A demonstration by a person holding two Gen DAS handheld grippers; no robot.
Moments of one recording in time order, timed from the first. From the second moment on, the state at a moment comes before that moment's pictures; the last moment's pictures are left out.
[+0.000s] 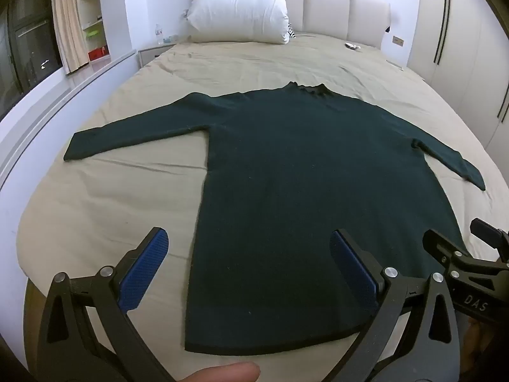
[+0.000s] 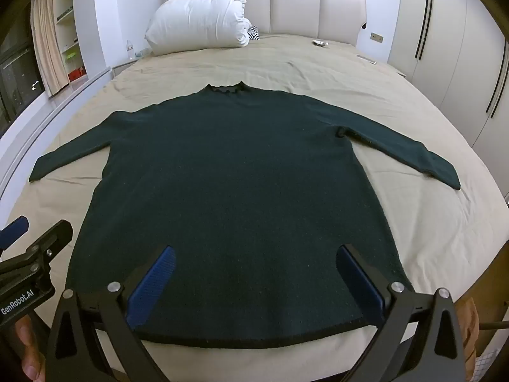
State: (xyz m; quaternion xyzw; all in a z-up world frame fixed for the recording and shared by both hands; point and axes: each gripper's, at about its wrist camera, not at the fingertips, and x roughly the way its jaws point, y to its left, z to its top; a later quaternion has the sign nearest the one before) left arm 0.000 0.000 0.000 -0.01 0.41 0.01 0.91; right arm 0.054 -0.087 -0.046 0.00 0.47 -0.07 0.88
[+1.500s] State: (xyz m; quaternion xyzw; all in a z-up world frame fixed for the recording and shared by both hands) left arm -0.001 0.004 -0.003 -0.01 0.42 0.00 0.91; right arm 0.054 -0.082 -0.050 -0.01 0.48 -0.07 0.87
